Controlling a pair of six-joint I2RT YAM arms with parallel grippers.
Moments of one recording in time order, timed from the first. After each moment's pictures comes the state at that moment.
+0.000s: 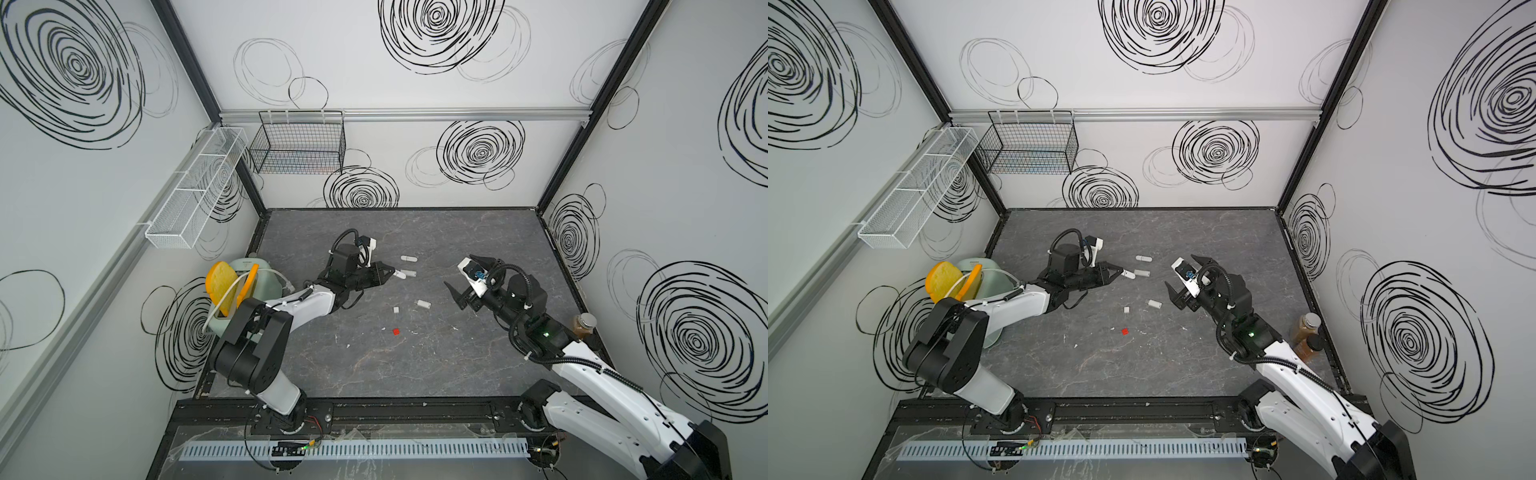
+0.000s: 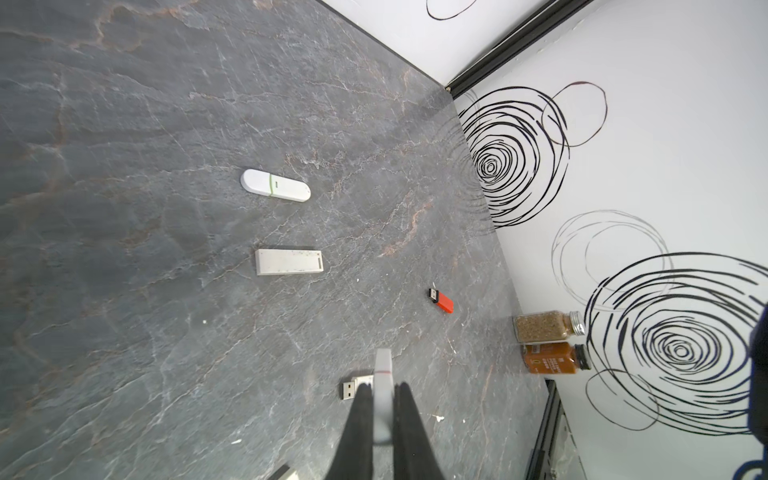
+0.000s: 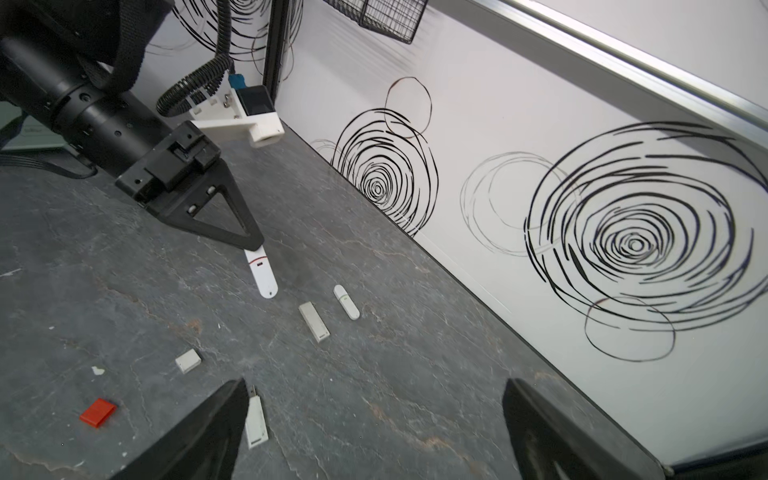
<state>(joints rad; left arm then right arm) -0.39 1.62 0.83 0.28 0.53 -0.69 0.56 0.82 0.57 0.03 -0.04 -0.38</state>
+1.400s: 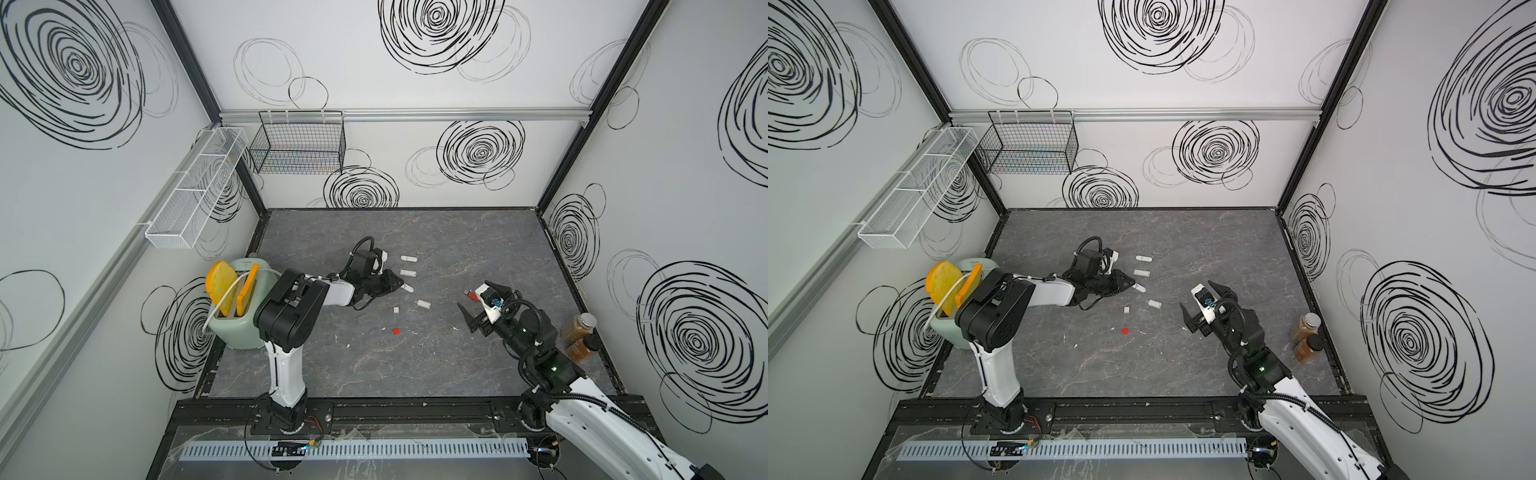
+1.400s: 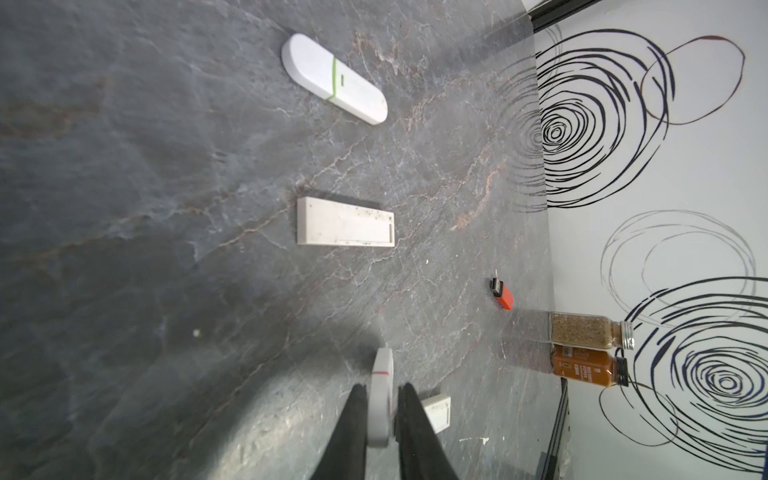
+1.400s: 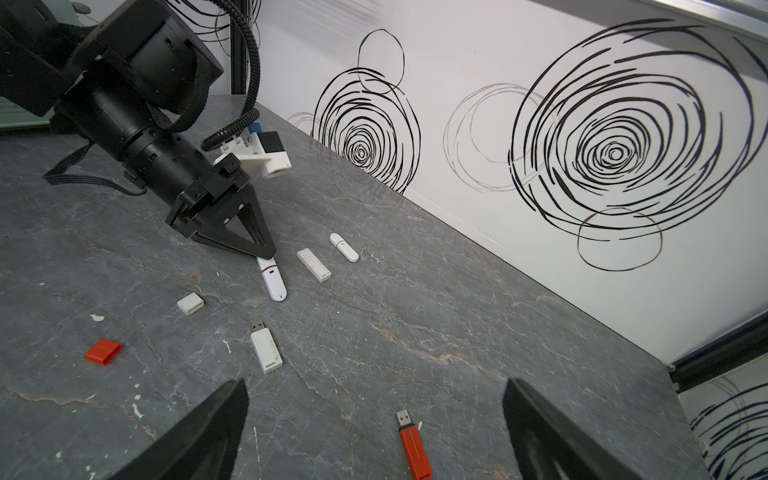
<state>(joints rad) -0.42 1.94 0.94 0.31 0.55 -0.76 0.55 0.54 0.25 0.11 0.01 -0.28</state>
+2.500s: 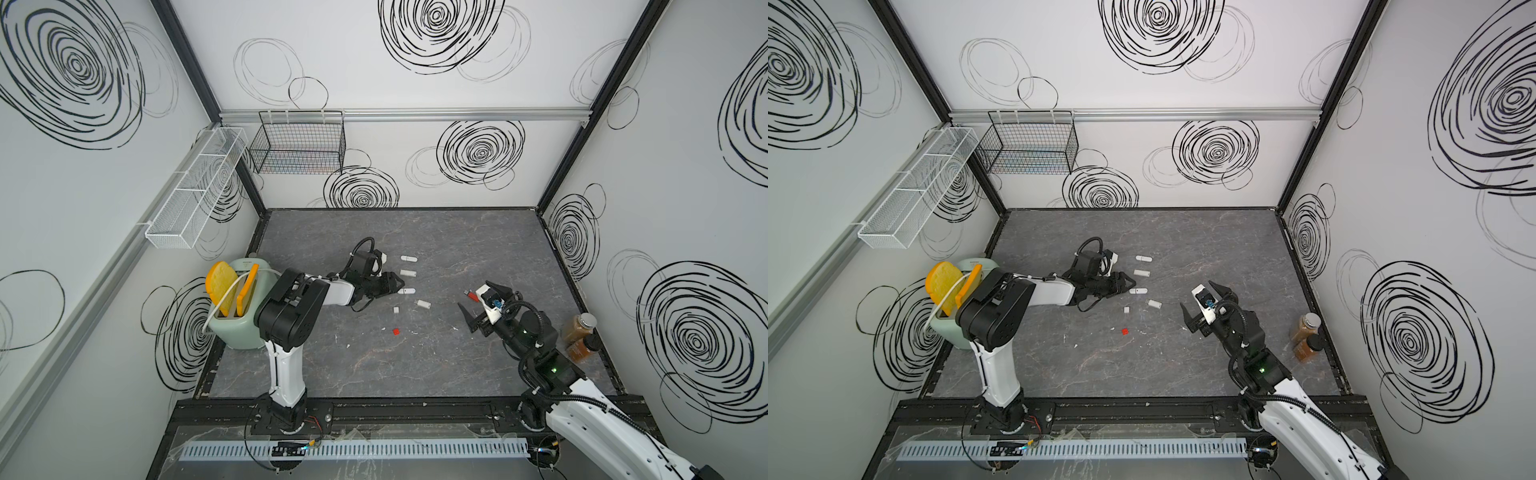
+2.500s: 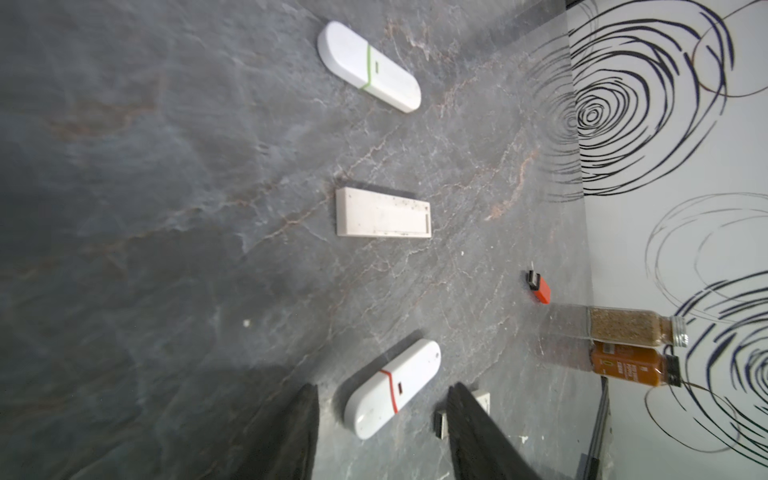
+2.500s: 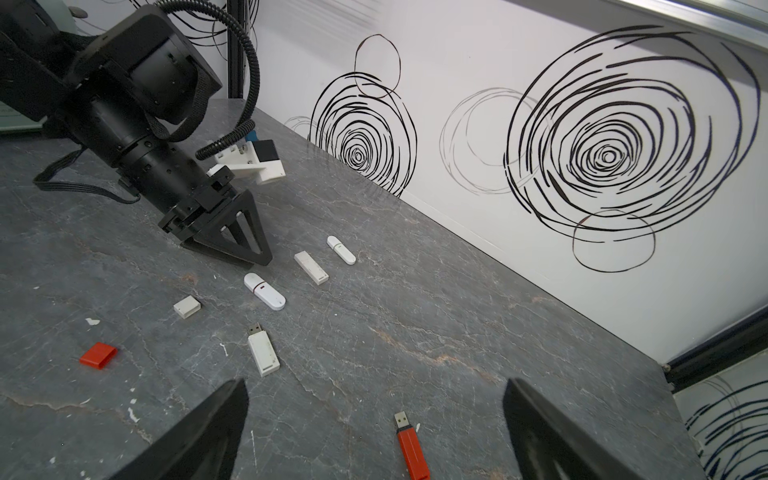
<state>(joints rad) -0.41 1.94 0.94 0.23 0.49 -0.66 0.55 0.52 0.23 0.13 0.02 -0.29</state>
